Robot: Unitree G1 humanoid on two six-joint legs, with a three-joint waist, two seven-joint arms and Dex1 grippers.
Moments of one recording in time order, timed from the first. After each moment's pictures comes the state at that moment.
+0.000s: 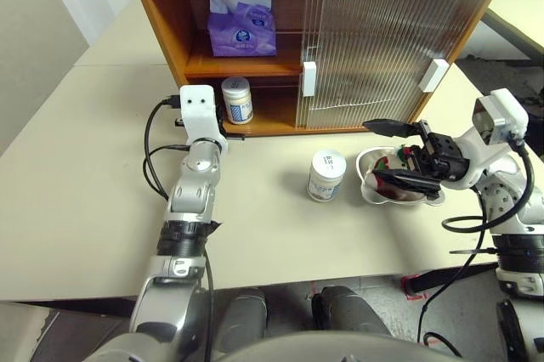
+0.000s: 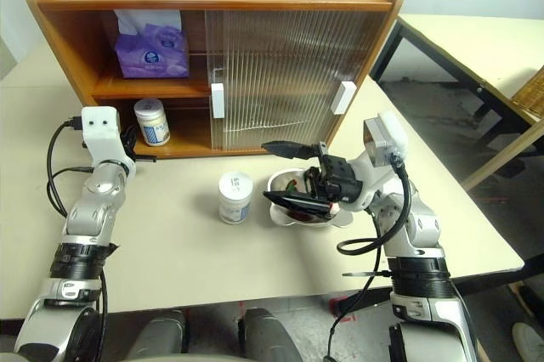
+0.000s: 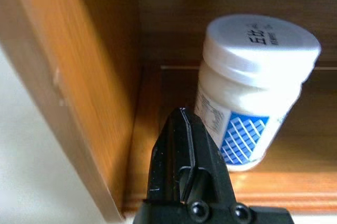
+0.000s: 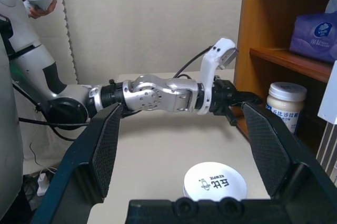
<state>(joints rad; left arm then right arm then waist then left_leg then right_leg) -0.44 0.18 0.09 0.18 0.03 0.34 0.07 -0.33 -0.55 -0.11 0.01 0.77 0.26 1.45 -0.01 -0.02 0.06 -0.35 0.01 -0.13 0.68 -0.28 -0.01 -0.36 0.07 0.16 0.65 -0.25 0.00</state>
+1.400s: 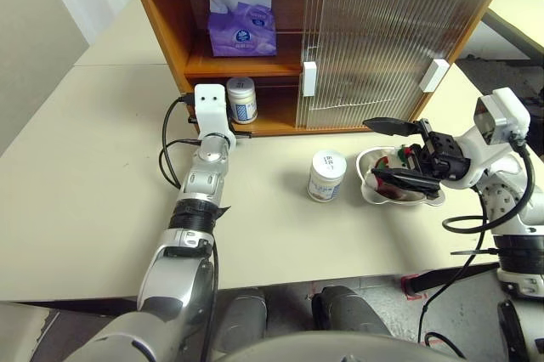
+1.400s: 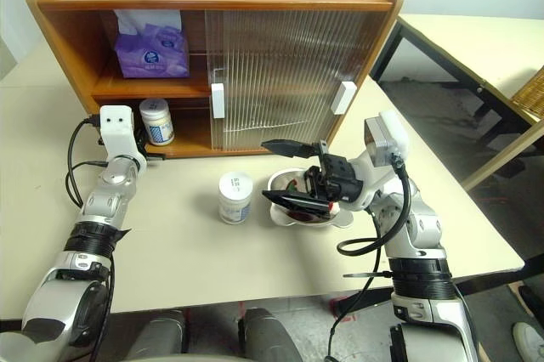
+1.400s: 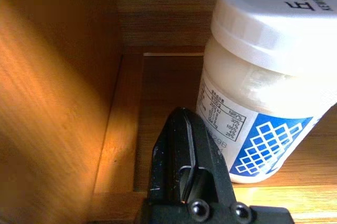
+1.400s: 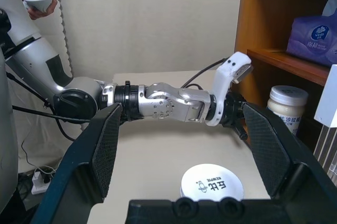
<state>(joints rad) -0.58 0.16 0.09 0.51 0.04 0.19 0.04 -0.33 -0.55 -0.11 -0.01 0.77 0.25 1.43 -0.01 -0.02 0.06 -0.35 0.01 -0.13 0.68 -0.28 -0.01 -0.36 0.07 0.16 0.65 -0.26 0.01</state>
